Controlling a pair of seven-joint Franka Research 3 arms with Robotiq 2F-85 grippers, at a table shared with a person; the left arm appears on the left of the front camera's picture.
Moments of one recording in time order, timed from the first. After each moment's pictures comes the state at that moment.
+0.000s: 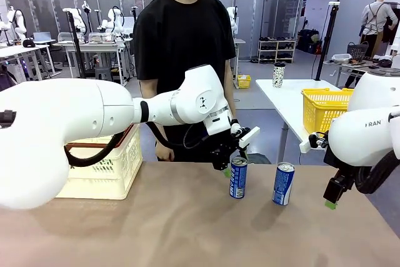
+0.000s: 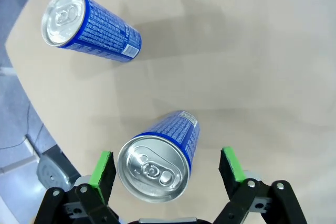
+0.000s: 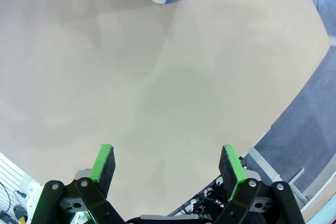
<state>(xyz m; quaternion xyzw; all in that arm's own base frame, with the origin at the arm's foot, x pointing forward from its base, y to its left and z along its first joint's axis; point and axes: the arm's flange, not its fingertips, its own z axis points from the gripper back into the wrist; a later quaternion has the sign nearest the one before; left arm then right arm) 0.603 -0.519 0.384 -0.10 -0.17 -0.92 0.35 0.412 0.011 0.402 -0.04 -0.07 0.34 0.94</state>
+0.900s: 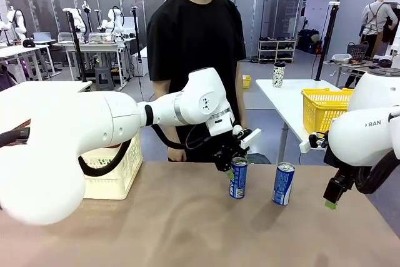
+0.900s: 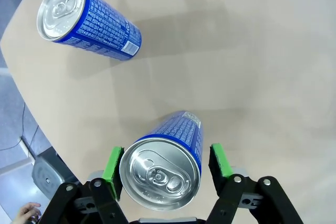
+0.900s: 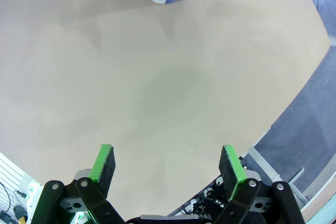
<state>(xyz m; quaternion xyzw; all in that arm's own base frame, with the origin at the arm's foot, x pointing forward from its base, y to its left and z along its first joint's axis) 0.611 -0.525 0.374 -0.10 -0.16 -0.92 0.35 0.412 0.011 0.402 -0.04 -0.07 0.34 0.94</state>
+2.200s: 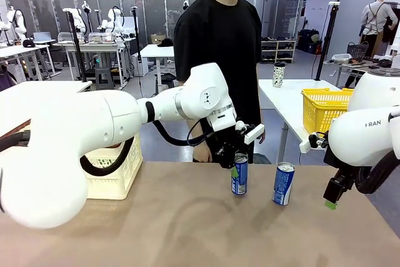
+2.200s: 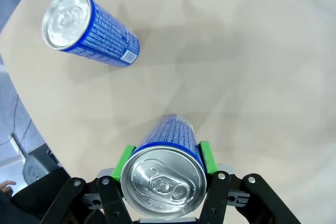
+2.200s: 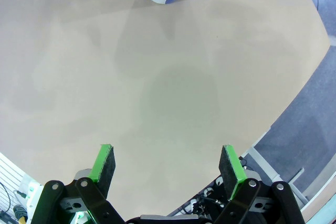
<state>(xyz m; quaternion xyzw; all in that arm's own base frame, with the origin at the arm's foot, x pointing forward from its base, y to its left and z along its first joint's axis) 0.603 -0.528 0.395 -0.12 -0.14 -0.91 0.37 0.412 0.011 0.402 -0.04 -0.07 0.34 0.94</state>
